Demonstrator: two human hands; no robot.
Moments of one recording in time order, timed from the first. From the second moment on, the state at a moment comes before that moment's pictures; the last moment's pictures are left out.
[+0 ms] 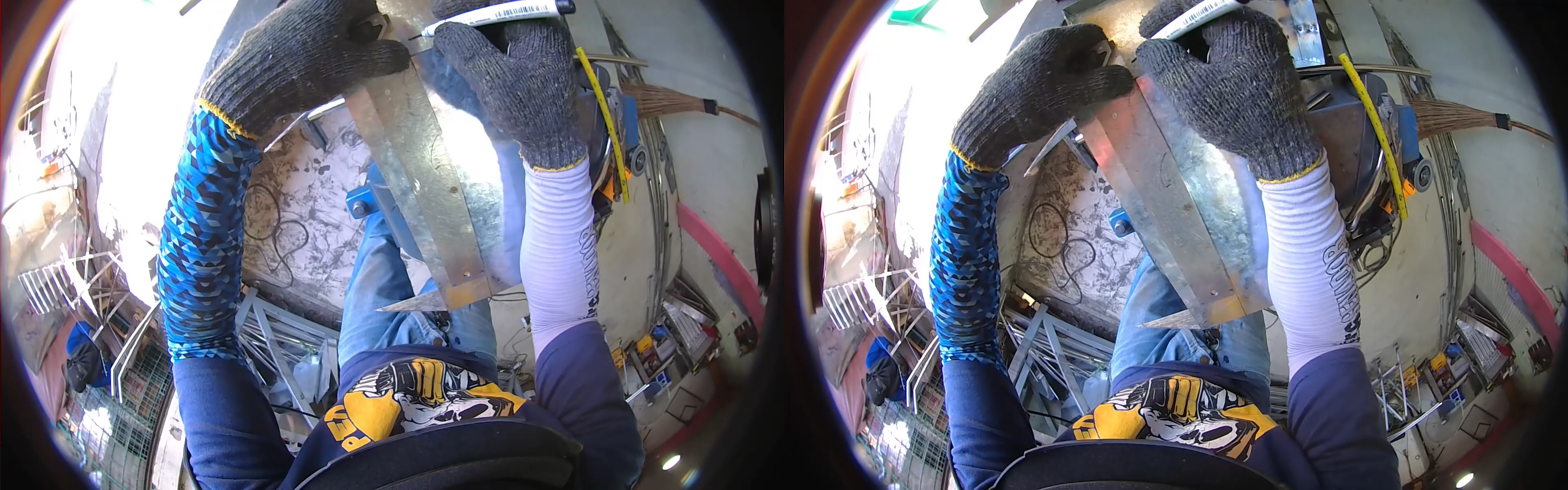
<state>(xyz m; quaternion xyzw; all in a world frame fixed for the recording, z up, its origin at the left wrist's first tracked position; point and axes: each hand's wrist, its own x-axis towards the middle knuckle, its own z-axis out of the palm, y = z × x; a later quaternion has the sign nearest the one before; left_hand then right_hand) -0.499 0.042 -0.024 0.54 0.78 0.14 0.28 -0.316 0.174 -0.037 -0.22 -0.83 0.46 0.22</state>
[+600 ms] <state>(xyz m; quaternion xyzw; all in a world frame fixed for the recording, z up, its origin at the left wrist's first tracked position) -0.502 0.044 -0.030 0.55 0.75 0.19 0.31 -0.326 0.177 -0.029 -0.19 -0.87 0.43 0.16</state>
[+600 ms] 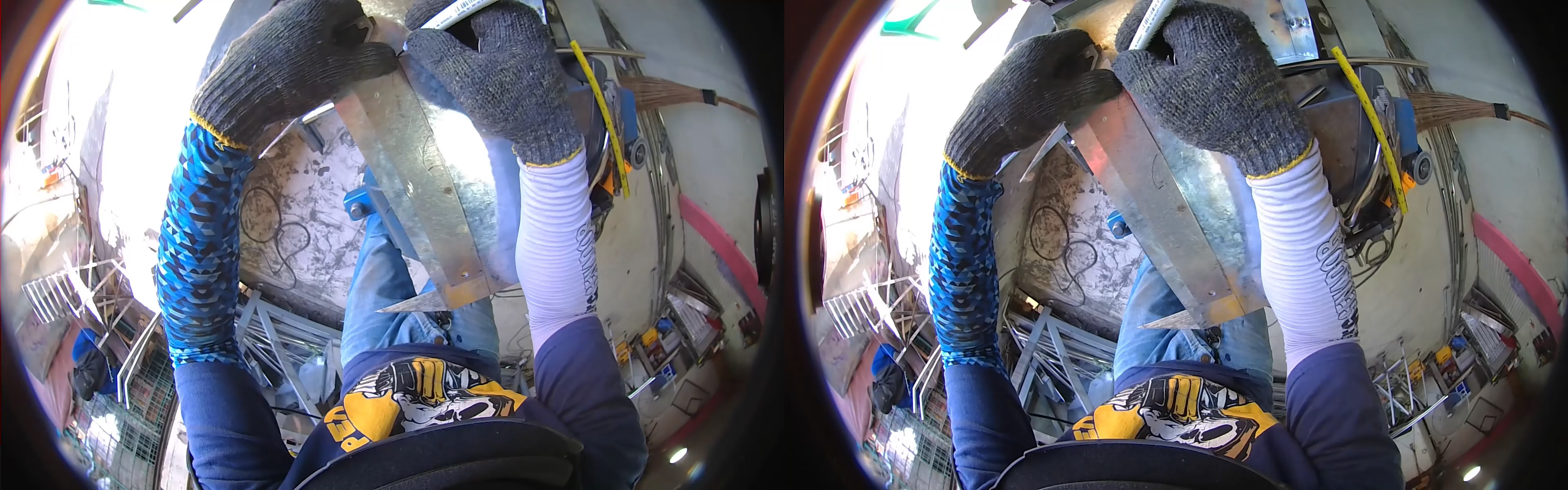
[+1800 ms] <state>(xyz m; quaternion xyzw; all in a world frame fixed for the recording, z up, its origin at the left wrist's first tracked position) -0.505 0.042 -0.027 0.56 0.73 0.20 0.33 -0.306 0.191 -0.060 -0.16 -0.81 0.48 0.29</state>
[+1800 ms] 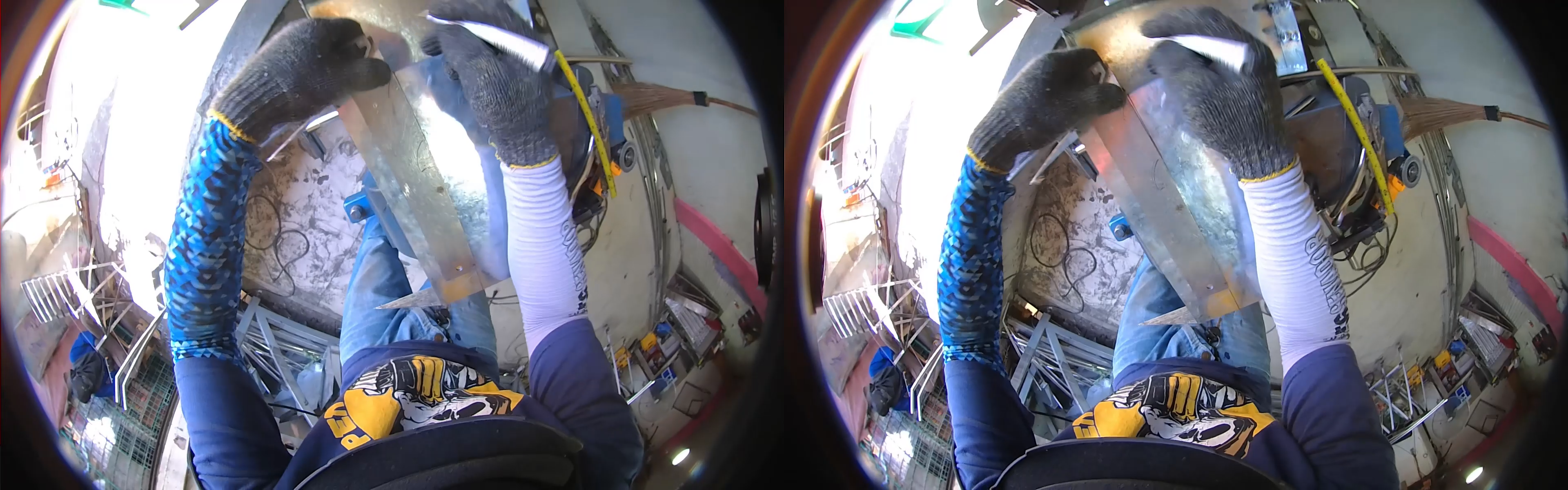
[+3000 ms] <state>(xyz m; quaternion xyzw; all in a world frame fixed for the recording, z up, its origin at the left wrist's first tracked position) -0.408 -0.090 0.179 0.42 0.64 0.43 0.48 -0.179 0.104 0.071 -0.30 -0.67 0.46 0.50</state>
